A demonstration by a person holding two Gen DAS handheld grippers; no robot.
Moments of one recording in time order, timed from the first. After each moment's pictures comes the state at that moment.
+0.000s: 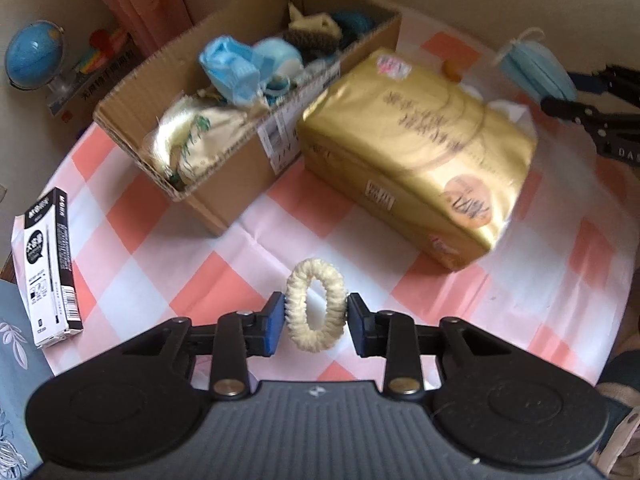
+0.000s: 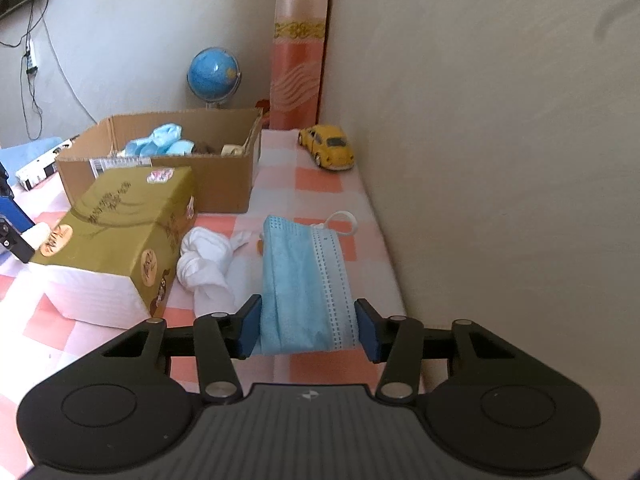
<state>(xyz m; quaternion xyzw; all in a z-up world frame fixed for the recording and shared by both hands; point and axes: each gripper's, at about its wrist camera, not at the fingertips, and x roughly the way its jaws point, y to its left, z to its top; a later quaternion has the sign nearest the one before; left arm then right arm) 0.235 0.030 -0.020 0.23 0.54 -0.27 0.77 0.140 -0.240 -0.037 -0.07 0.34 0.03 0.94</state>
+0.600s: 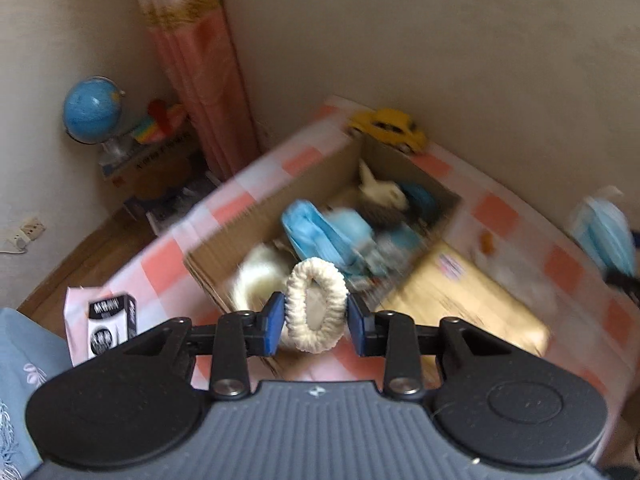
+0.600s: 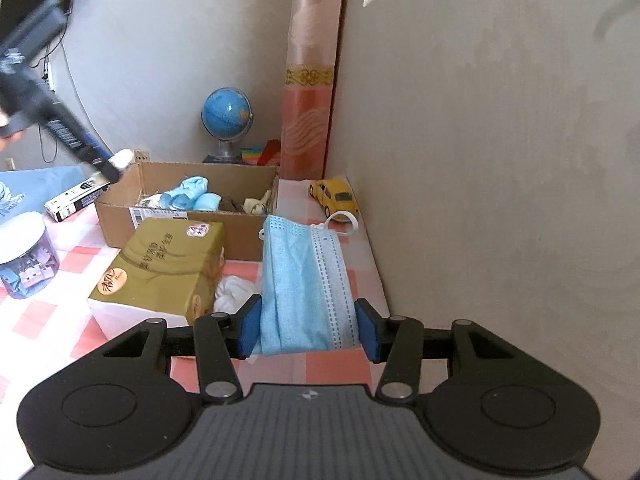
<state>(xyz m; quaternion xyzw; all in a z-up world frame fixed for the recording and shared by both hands) 0.297 0.025 0.052 0.17 0.43 -0.22 0.86 0.107 -0.230 0.008 -0.08 0.29 0.04 0.95</state>
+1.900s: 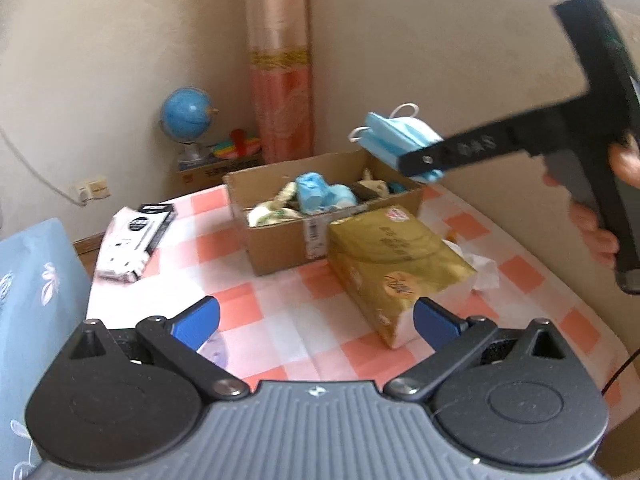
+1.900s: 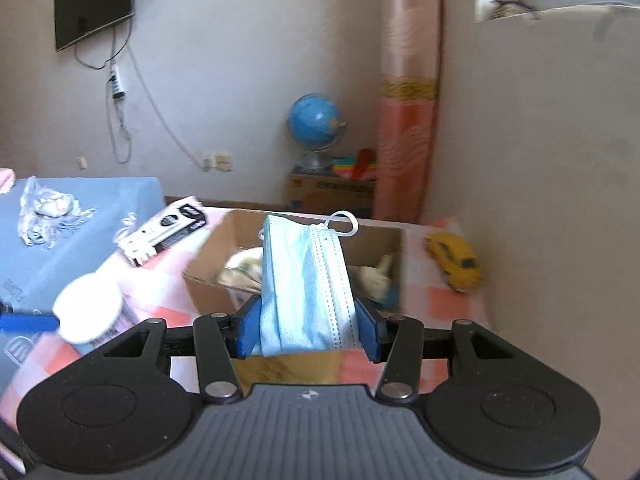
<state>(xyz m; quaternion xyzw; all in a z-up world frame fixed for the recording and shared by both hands) 0.096 0.049 0.022 0.04 0.32 -0.11 0.94 0.210 -0.135 0.054 -0.06 0.32 0.18 0.93</state>
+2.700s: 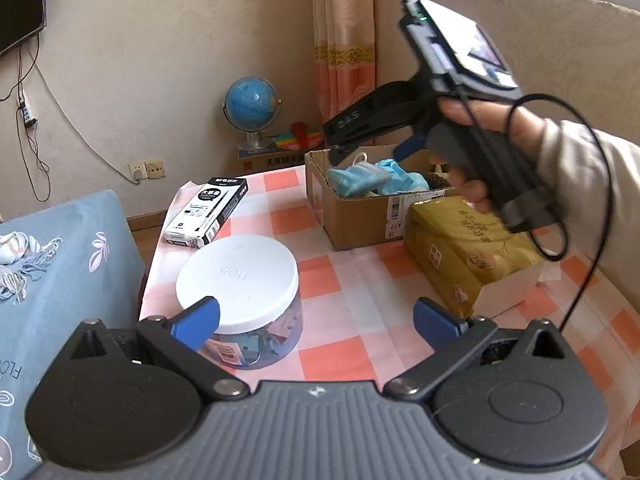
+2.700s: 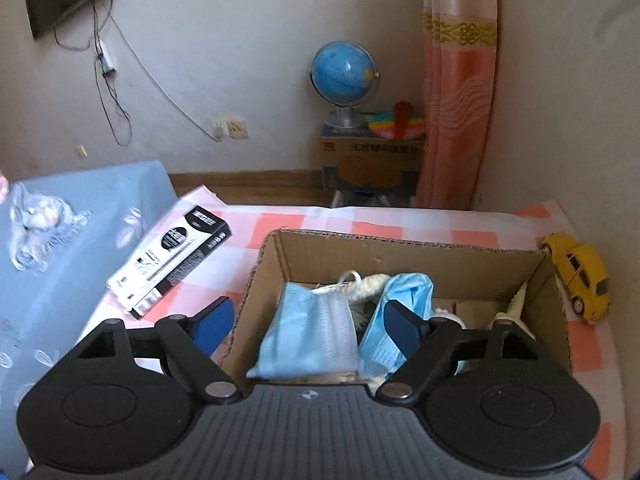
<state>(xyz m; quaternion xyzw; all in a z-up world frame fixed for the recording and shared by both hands) 0.081 0.090 0.004 0.03 0.32 -0.03 0.95 0.326 -0.040 0.006 -0.02 0.40 0.18 0.90</state>
